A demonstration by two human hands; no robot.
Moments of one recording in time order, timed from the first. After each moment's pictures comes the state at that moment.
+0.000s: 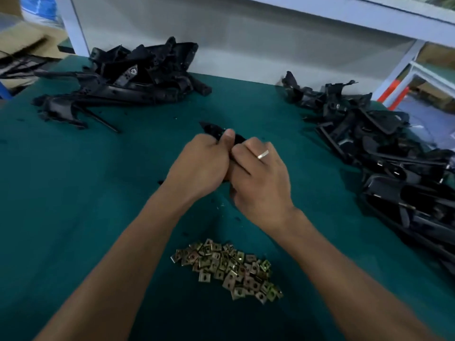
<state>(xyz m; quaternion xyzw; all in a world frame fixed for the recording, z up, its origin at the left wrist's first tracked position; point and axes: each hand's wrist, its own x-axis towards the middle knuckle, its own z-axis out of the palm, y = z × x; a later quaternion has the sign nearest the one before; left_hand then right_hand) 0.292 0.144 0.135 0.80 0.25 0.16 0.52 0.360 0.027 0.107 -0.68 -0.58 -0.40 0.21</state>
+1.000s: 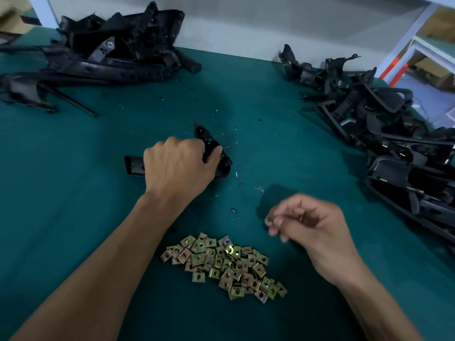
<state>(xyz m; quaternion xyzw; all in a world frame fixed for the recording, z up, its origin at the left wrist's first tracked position) 0.297 0.158 0.067 0.92 0.23 0.30 0.09 0.343 -0.093 0.072 -0.70 -0.28 0.22 0.62</state>
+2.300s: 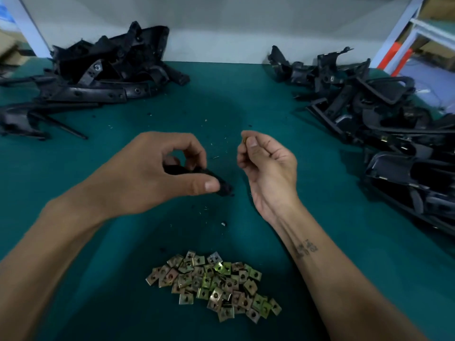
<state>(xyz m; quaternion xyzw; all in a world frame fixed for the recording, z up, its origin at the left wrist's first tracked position) 0.268 0.177 0.142 0.88 -0.01 0.08 0.46 0.397 0.014 0.075 -0.48 -0.12 0.17 0.85</state>
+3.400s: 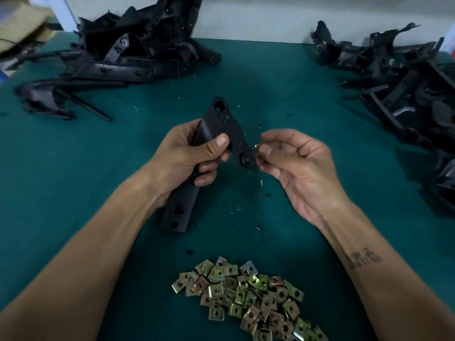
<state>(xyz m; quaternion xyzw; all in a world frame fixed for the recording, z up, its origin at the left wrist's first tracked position) 0.303 0.202 0.074 0.60 0.05 0.09 0.79 0.412 0.016 0.066 -0.52 -0.22 0.29 0.77</state>
